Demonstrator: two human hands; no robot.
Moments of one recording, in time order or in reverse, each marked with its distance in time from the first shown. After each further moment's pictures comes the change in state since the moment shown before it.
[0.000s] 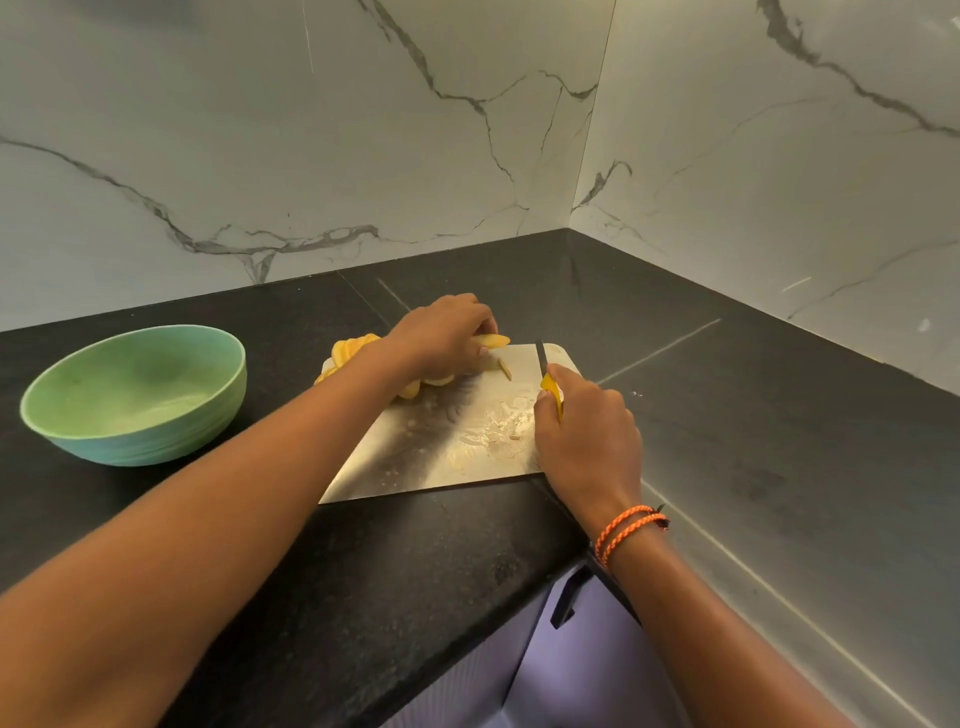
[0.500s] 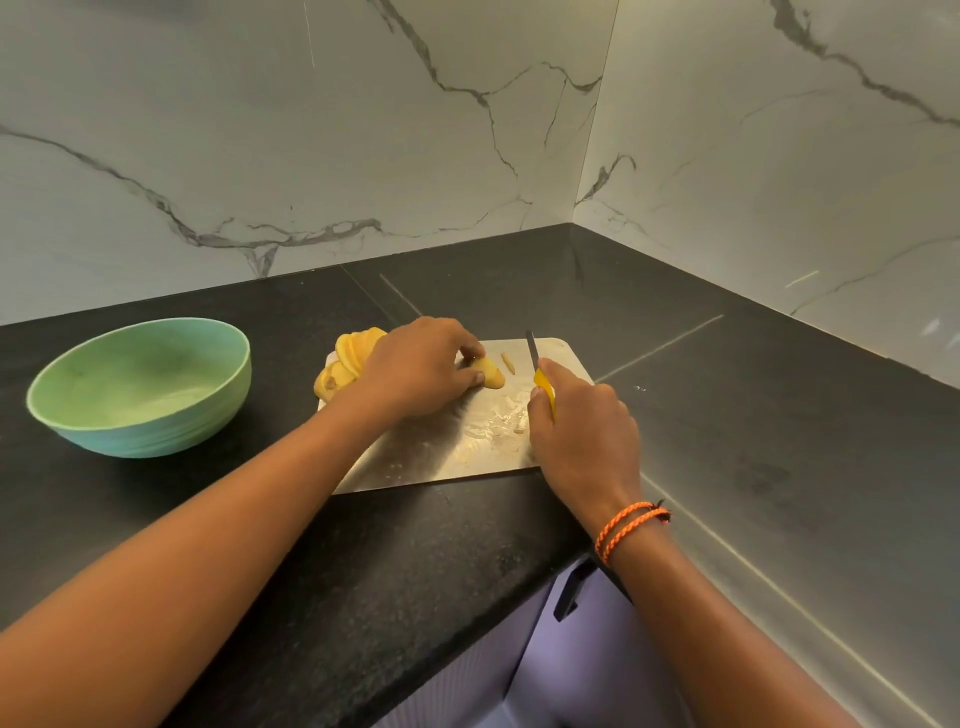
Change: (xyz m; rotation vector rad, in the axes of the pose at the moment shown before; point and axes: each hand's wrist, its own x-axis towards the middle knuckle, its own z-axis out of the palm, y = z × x) left_hand -0.047 -0.001 0.012 -0.004 0.158 -0.064; right_hand -0.004 -0.005 -0.002 -0.012 -0.043 -0.076
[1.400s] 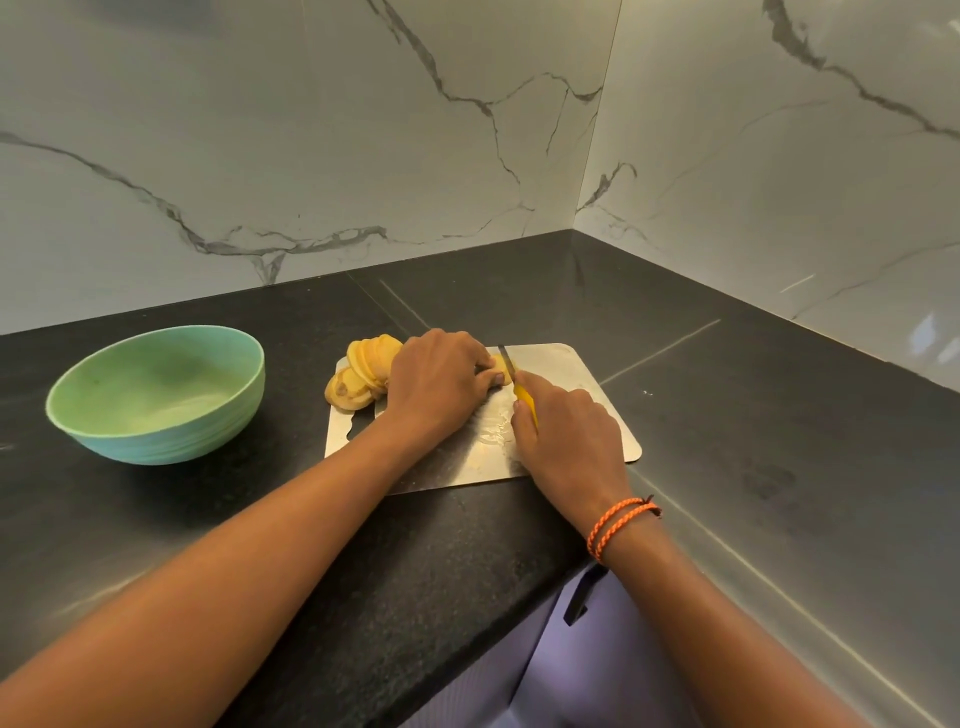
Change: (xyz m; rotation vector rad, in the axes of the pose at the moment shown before) left_hand -0.008 0.010 0.018 0.021 0.230 -0.069; right_hand 0.004 -0.007 0.015 -0.092 -0.127 -0.111
